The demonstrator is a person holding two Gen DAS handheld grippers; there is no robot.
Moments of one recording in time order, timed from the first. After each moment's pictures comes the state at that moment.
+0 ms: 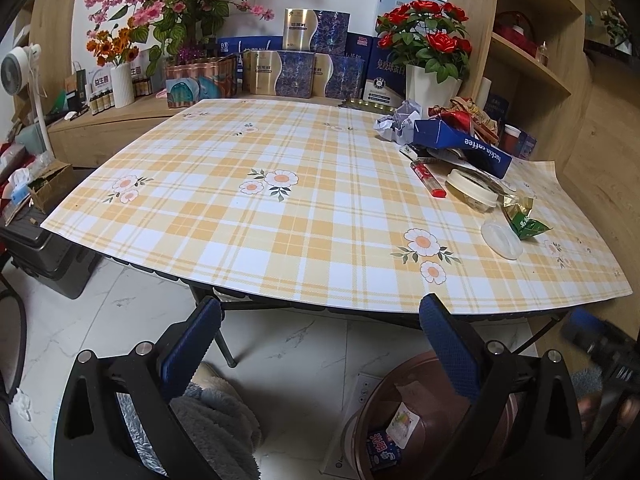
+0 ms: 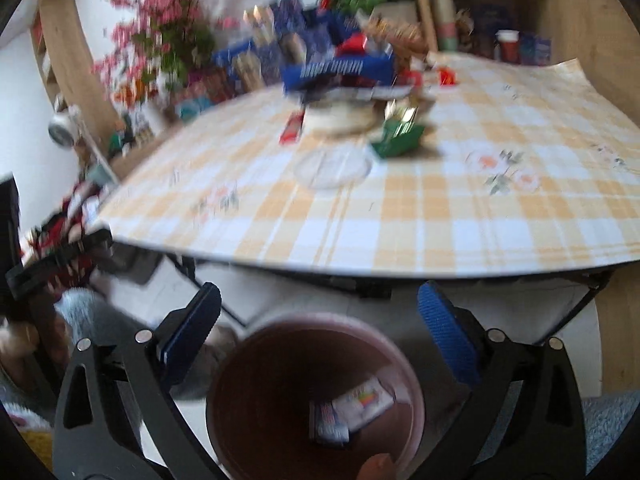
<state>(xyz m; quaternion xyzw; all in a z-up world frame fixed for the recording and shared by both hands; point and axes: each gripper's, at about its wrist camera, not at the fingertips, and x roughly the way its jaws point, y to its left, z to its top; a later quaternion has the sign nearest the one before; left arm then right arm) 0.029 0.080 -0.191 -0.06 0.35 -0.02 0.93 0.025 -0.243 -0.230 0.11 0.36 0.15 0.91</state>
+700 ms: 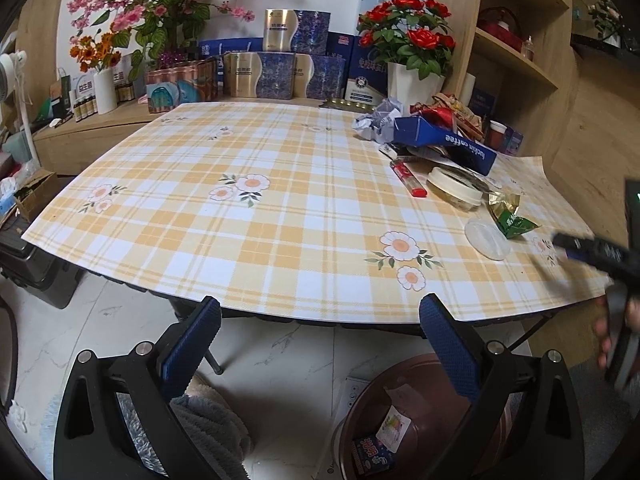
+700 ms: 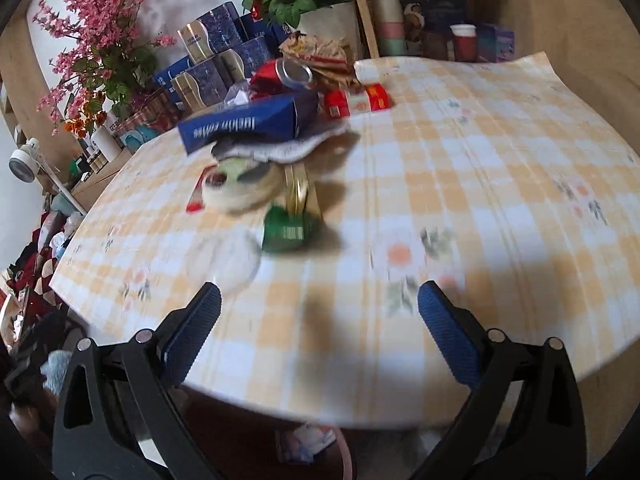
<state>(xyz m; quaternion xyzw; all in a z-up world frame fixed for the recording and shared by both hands) 0.042 0.060 -0.193 -0.05 0.35 -0.05 0.93 0.122 -0.304 -0.205 0.11 0.40 0.08 0.90</state>
